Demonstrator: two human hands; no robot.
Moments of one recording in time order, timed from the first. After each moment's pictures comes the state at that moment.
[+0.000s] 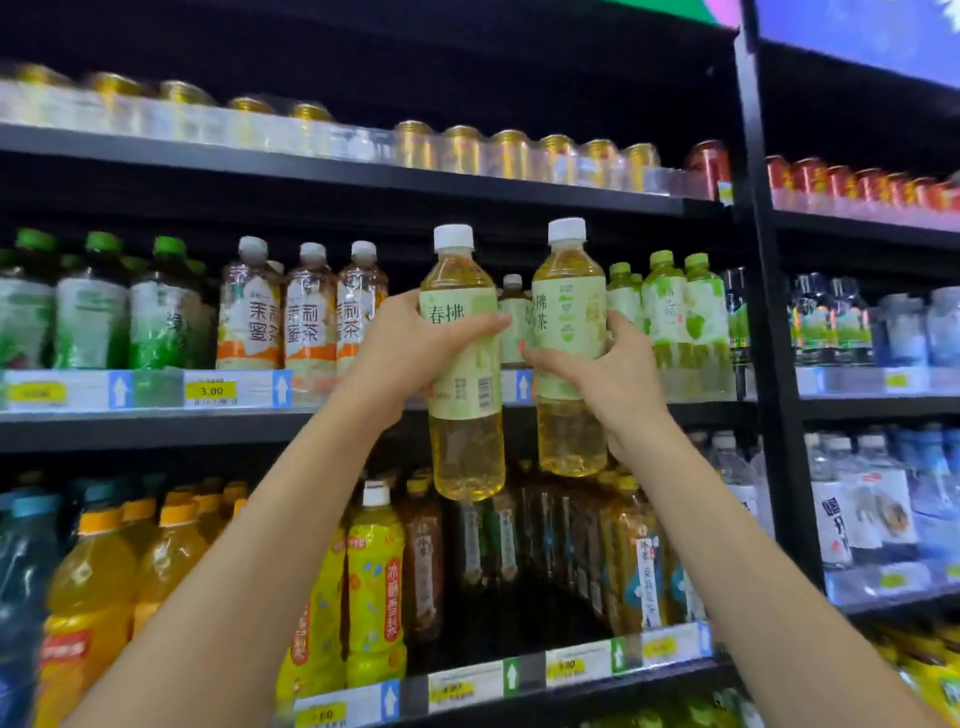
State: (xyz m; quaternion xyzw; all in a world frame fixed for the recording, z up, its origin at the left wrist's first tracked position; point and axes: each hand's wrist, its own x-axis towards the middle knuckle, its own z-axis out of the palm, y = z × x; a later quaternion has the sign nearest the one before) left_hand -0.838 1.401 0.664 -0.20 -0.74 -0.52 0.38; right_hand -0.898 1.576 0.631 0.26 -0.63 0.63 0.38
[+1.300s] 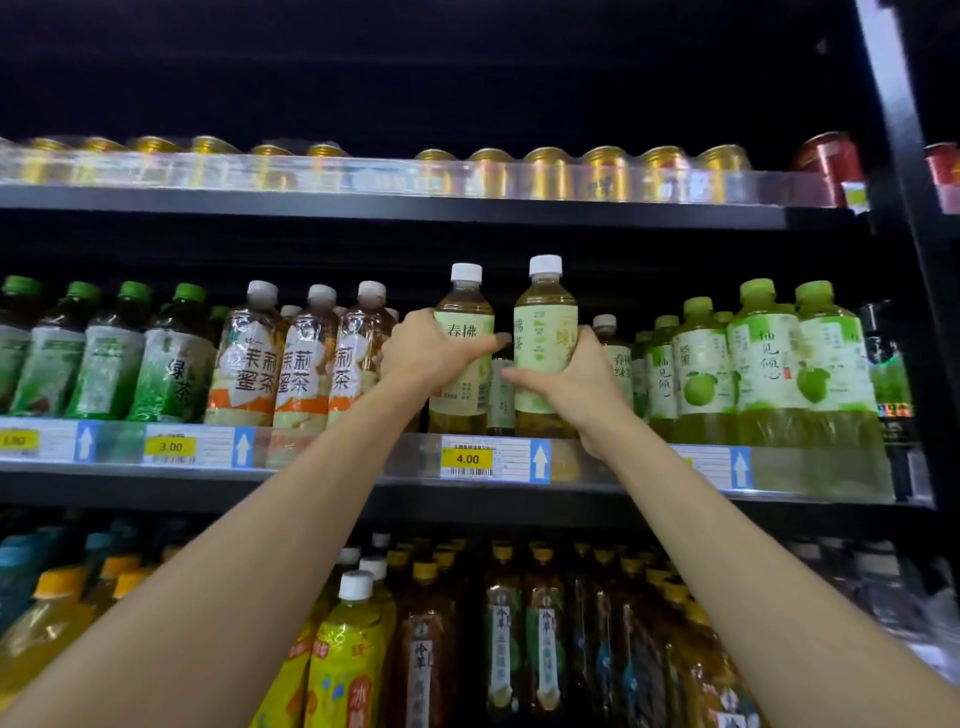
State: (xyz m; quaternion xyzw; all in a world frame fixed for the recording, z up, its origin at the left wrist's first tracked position) left_hand -0.984 1.390 0.741 0.02 -0.78 -0.33 0.53; right_hand -1.046 1.544 0.712 0.36 -0.66 0.58 0.32
